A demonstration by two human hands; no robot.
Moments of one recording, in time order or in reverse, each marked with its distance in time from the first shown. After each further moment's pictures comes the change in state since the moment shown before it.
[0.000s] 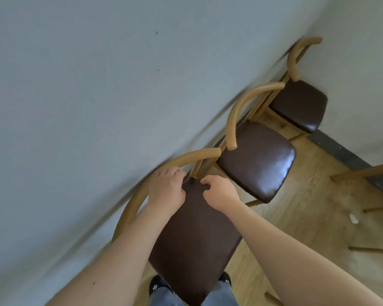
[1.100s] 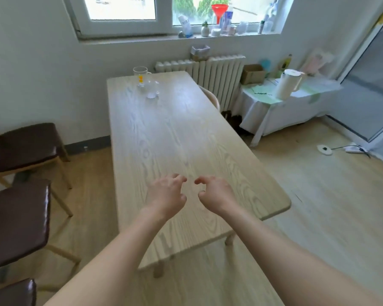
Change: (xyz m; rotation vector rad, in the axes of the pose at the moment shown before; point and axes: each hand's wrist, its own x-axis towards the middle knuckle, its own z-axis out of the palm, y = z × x) left_hand -0.338 0.717 0.195 0.175 -0.345 1.049; right_hand -0.571 0.607 -0.068 0.484 0.728 0.701
